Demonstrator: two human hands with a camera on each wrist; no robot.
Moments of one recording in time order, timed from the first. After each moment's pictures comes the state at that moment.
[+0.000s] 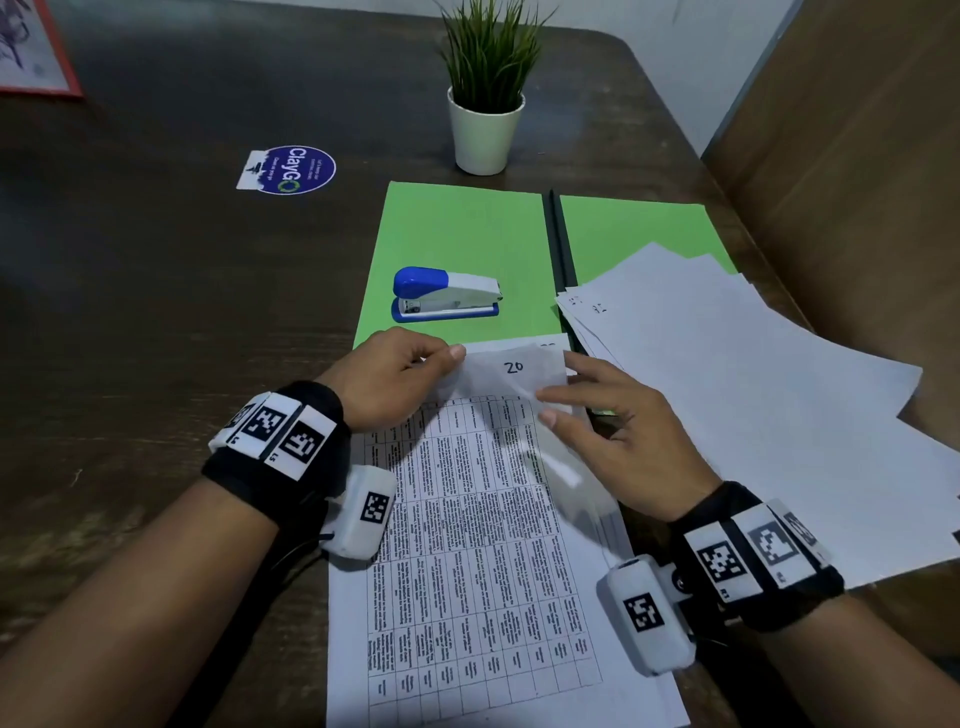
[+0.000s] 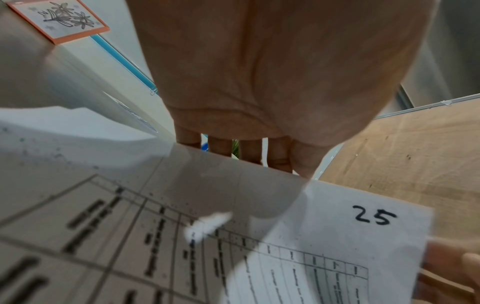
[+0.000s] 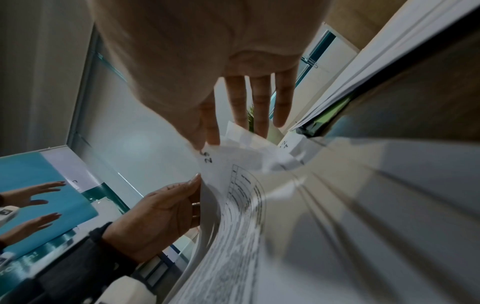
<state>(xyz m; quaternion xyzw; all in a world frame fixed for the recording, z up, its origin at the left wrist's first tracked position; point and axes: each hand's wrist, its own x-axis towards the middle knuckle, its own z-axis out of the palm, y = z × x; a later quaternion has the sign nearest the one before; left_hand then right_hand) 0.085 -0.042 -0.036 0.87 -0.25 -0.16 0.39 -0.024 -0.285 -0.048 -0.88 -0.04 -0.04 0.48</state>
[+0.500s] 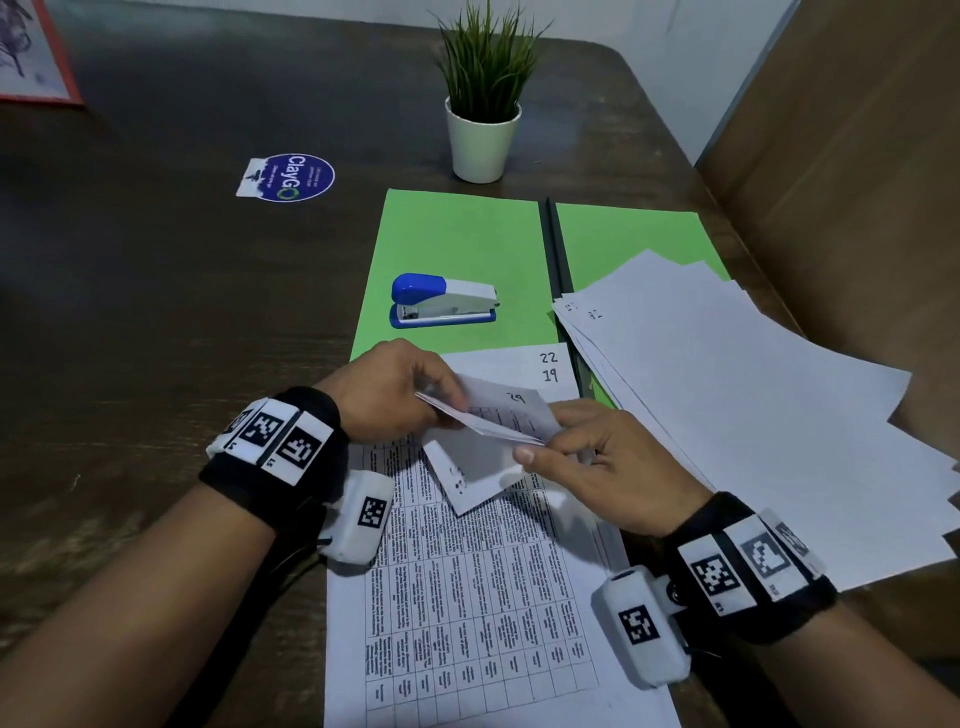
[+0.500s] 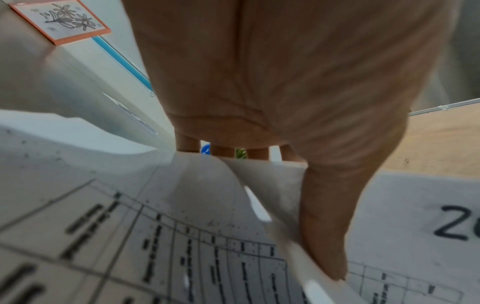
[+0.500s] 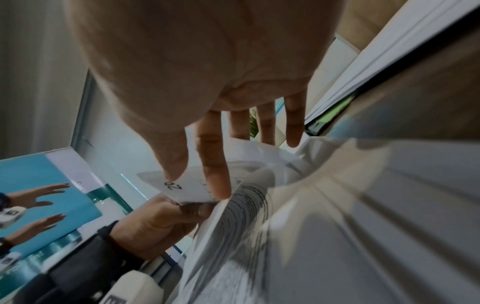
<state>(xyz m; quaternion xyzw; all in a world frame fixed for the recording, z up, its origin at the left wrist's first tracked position) 0.085 -0.040 -0.034 0.86 -0.25 -0.23 0.39 -0.028 -0.280 -0.053 -0.89 -0.10 0.04 0.43</state>
